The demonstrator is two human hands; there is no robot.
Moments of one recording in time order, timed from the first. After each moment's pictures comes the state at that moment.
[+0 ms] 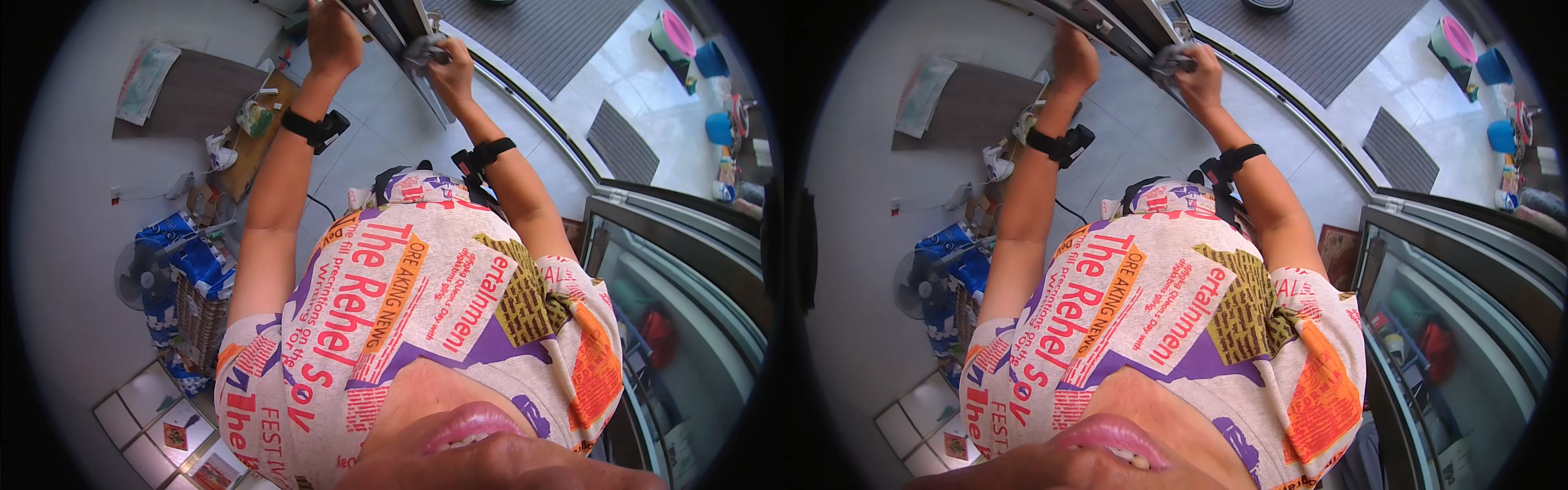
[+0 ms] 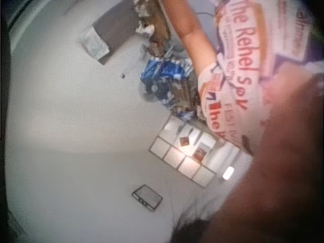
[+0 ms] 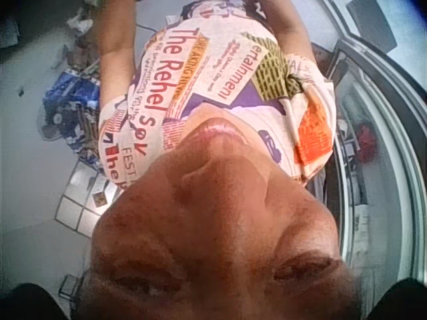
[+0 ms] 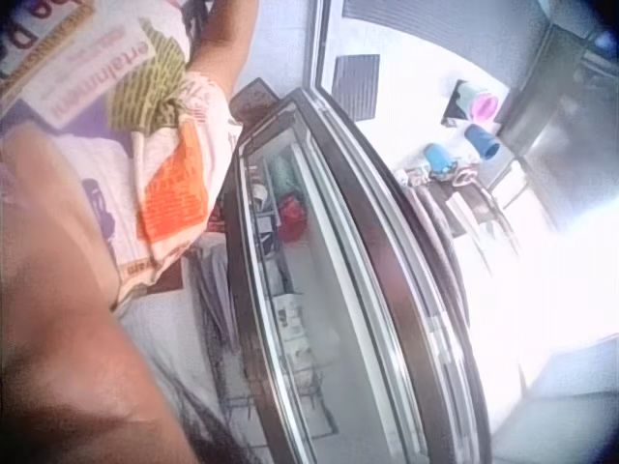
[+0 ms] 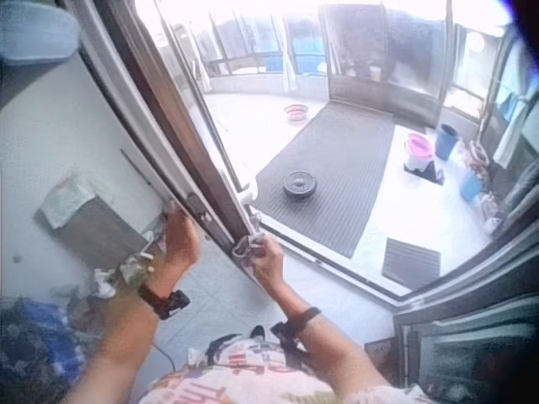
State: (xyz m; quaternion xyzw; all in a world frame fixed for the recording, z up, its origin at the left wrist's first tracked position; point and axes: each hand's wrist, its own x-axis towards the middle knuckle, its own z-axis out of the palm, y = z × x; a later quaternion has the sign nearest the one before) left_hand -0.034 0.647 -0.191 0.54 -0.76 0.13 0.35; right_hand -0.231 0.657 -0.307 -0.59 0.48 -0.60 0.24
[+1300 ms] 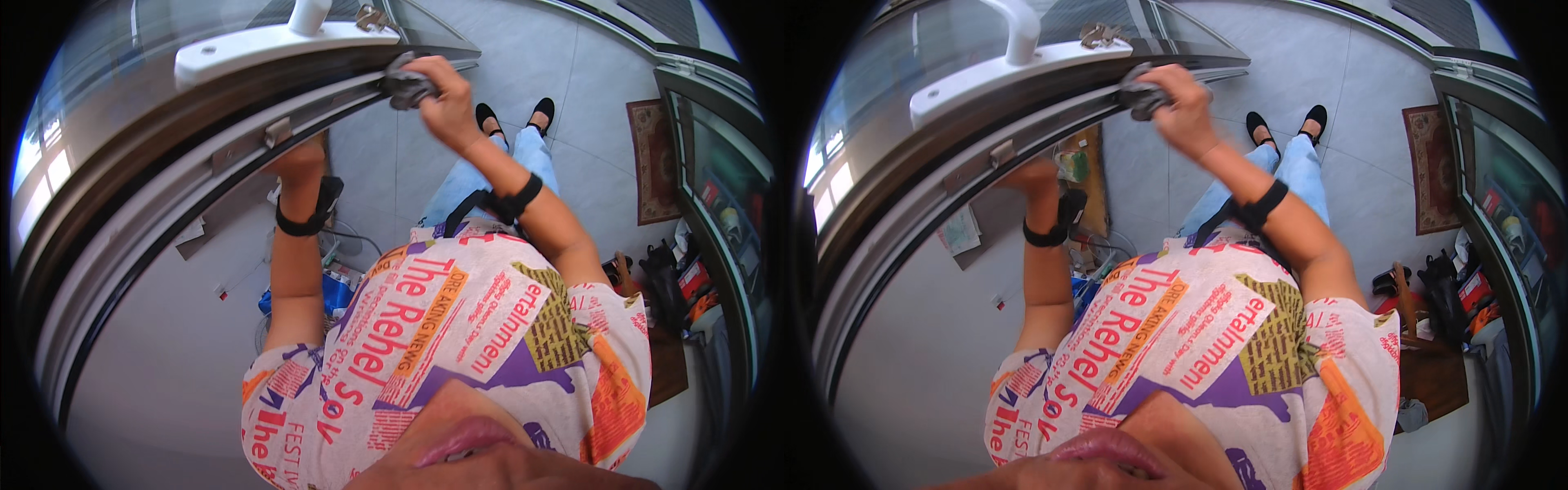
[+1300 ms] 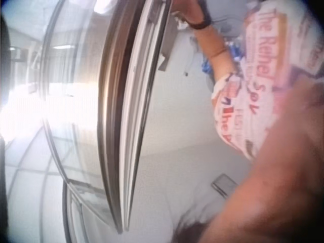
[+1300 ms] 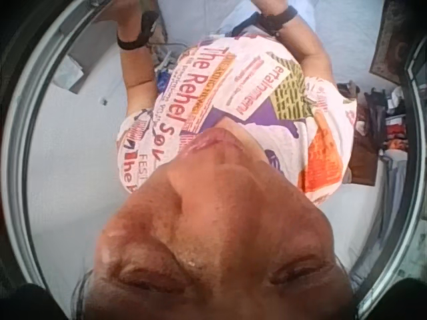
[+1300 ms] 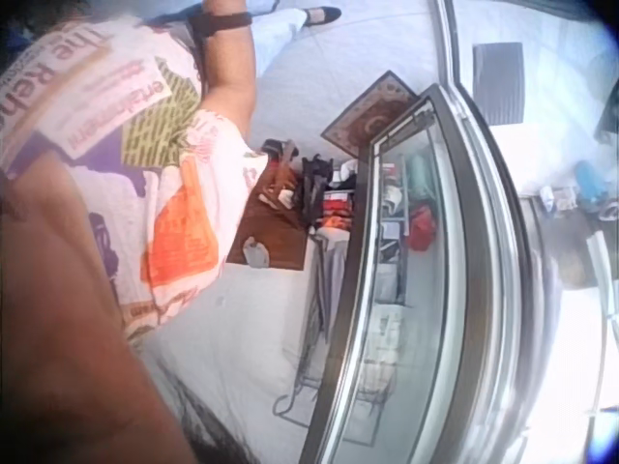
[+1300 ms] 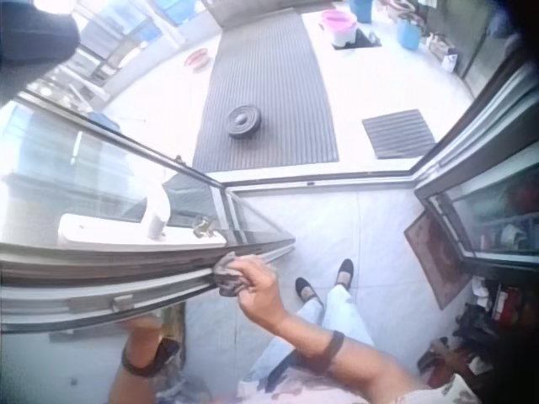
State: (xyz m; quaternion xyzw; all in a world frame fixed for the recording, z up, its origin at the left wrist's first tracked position) left_hand -0.052 0.692 -0.127 0.31 -0.88 0.12 0.35; right_hand -0.227 0.766 -0.274 -0.40 0.51 -0.69 0.33
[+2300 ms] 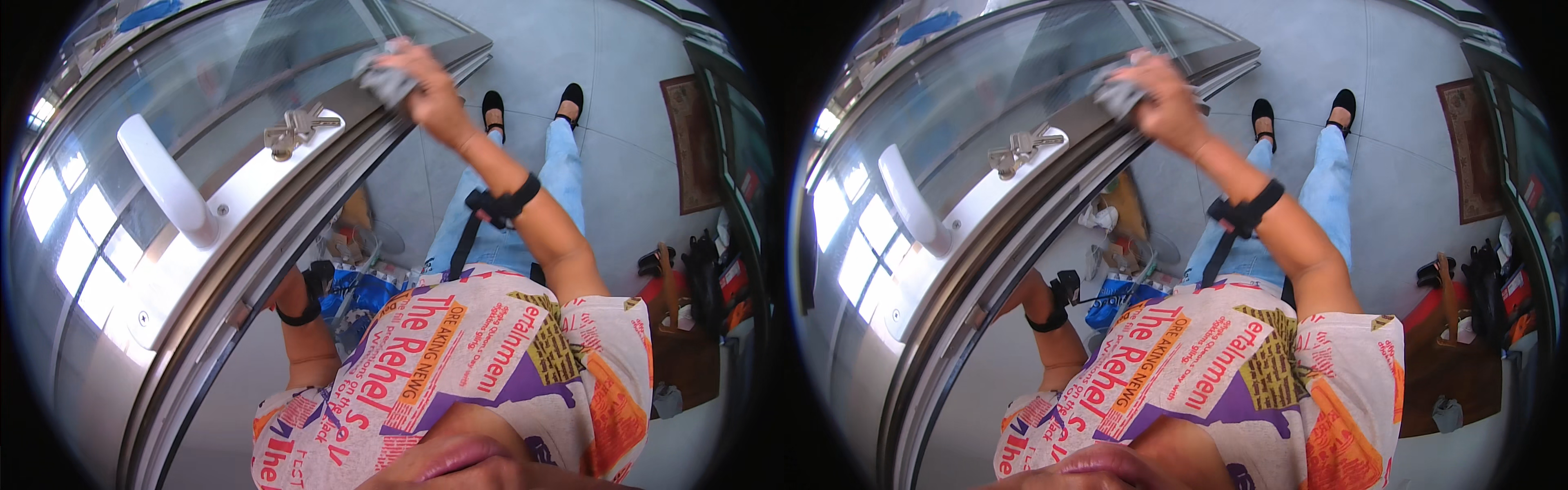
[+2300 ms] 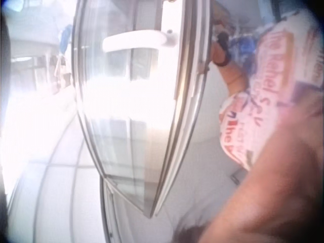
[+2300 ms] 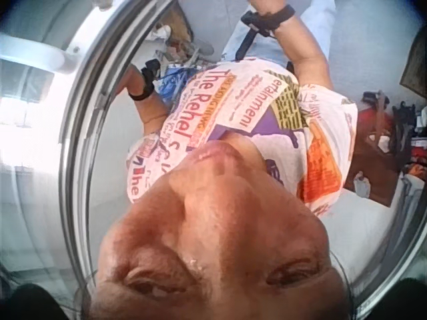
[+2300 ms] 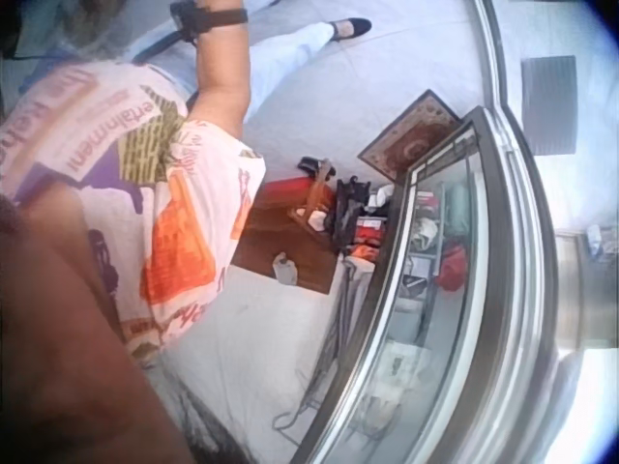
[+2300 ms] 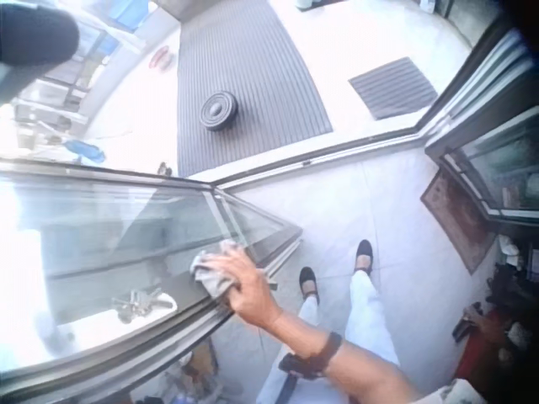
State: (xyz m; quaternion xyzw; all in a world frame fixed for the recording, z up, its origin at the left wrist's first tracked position) left_hand 0.126 0.759 -0.025 0.39 -0.83 0.39 0.13; right_hand -0.219 0.736 -0.262 -0.38 0.48 -0.70 0.37
